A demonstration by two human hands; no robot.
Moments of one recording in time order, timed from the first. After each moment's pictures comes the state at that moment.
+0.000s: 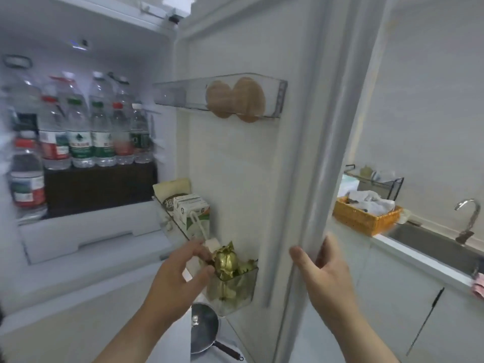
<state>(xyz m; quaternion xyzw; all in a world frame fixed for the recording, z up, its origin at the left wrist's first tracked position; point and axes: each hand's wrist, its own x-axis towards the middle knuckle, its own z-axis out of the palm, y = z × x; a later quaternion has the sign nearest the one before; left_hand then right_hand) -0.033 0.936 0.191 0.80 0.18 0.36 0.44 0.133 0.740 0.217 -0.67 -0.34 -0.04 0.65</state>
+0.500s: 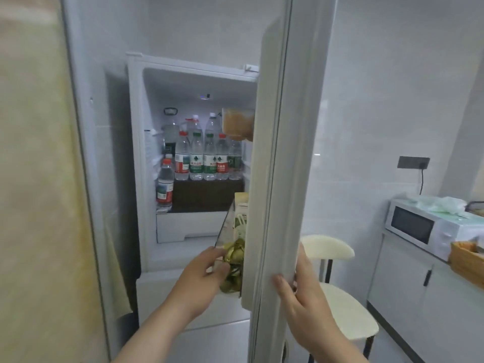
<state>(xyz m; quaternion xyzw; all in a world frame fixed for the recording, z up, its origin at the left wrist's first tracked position) -0.125 0.883 0.223 0.74 0.36 0.37 0.43 0.054 0.779 0.203 -0.61 -0.58 0.09 0.53</state>
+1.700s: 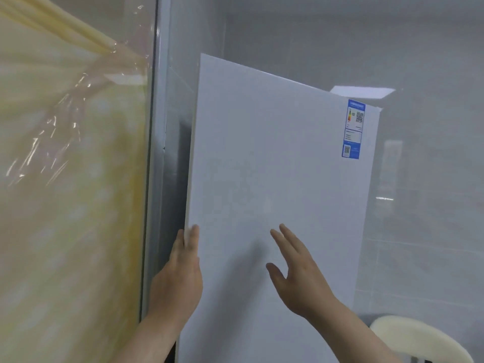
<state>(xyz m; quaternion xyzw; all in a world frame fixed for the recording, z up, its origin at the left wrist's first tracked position) -0.212 1.078 0.268 0.68 0.53 0.50 -0.09 0.022 1.036 0.302 -0.56 -0.74 -0.09 0.38</state>
